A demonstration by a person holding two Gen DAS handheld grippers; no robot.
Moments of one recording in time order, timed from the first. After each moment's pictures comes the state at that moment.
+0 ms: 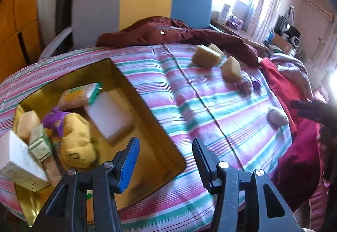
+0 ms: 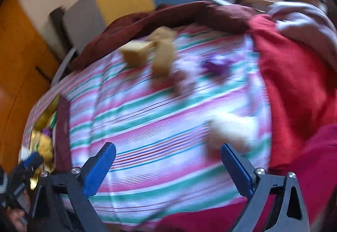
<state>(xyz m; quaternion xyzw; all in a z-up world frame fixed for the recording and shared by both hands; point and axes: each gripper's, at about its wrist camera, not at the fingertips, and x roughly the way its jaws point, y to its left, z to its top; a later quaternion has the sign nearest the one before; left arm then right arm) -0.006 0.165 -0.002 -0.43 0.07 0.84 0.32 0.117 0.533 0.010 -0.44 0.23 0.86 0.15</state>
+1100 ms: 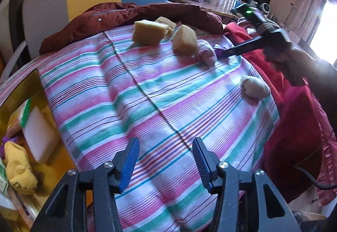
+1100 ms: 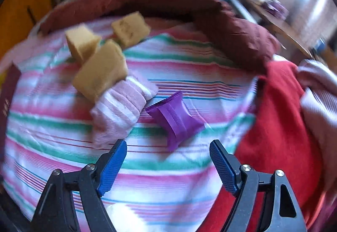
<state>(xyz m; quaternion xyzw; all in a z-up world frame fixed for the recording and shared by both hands) 0.016 0.262 -0.032 -0.45 0.15 0.78 0.41 -0.031 0.629 -0.045 -0.56 -0.02 0.83 0.08</state>
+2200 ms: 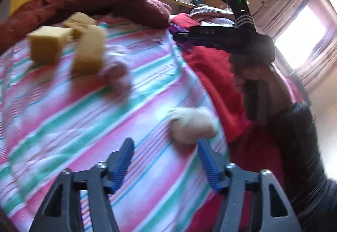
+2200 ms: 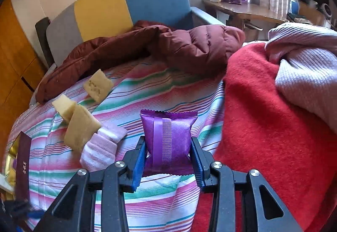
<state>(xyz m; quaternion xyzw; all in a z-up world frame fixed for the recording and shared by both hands) 0.025 0.431 -0.037 -0.50 0.09 0.67 0.54 0.001 0.709 -0.011 -0.42 0.16 0.88 0.14</state>
